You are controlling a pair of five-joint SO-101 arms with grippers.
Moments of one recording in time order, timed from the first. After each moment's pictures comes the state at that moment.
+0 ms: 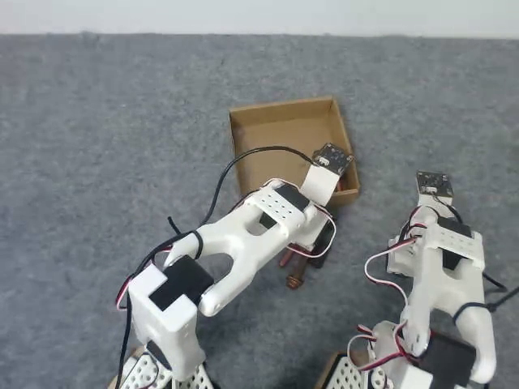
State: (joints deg) left arm 35.7 17.3 22.1 52.4 13.4; right arm 17.8 -19.2 57.8 55.0 13.7
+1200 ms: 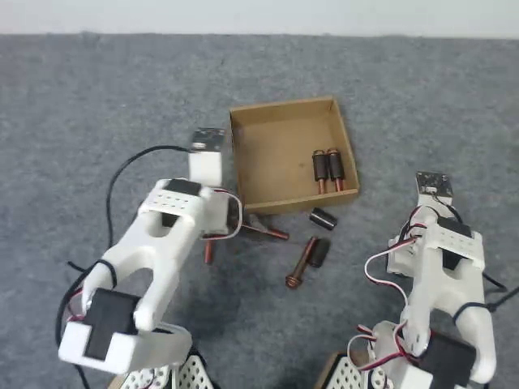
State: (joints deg) left arm 5.5 -5.1 45.6 51.7 13.8; right arm 17.8 -19.2 57.8 55.0 13.8
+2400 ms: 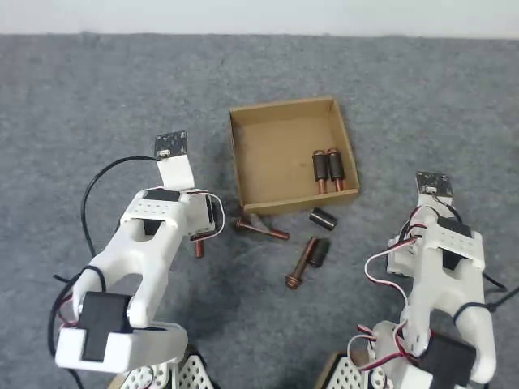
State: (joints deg) left arm -1.1 -5.7 51.7 43.4 20.3; right arm 17.8 -19.2 57.8 55.0 13.8
